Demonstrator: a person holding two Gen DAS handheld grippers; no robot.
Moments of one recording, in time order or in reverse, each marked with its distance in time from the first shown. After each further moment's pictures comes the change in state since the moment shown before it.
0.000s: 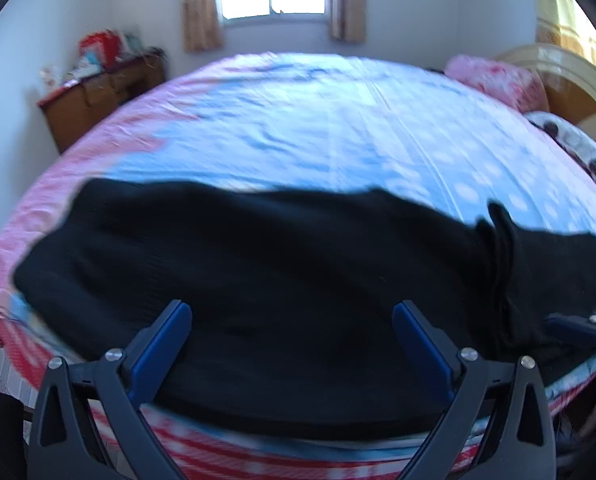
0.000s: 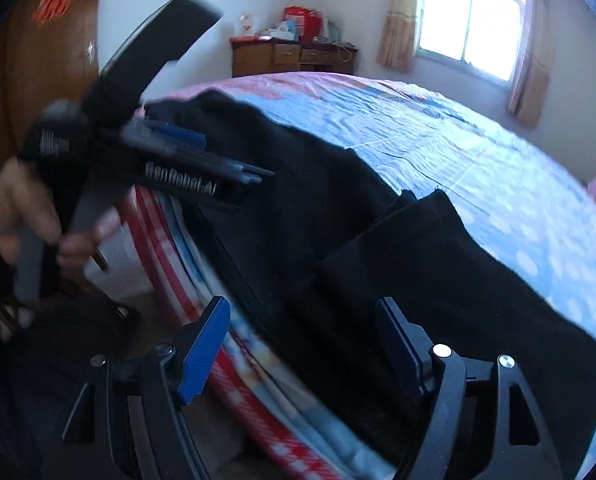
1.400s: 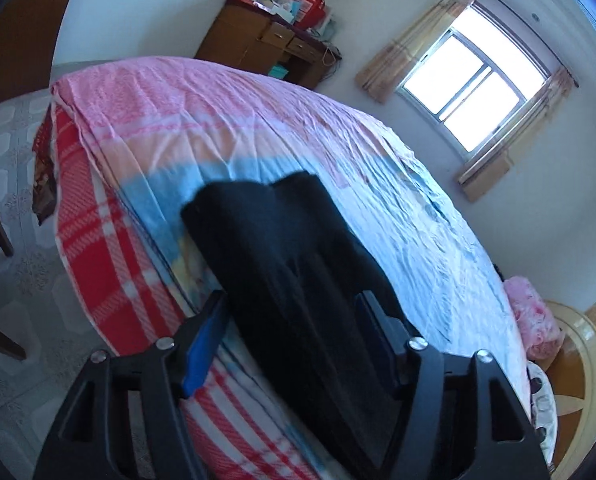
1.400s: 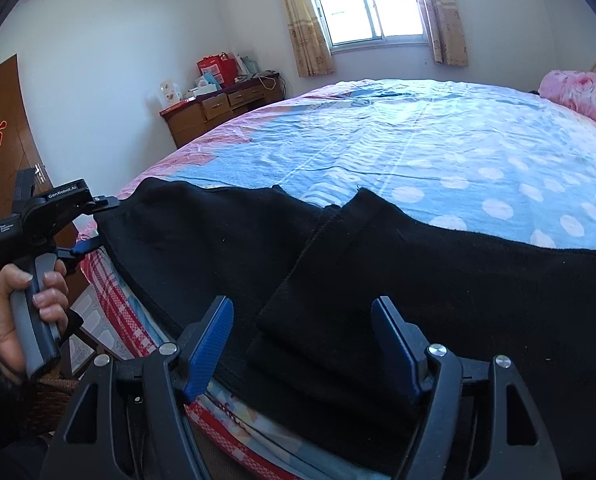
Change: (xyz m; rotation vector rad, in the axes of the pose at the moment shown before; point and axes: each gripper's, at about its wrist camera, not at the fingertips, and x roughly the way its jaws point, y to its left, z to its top) left arm -0.016 0.133 -0.026 -0.844 -0.140 -0.017; right arm 0.006 -0.041 -0.006 0.365 -0.099 -0.035
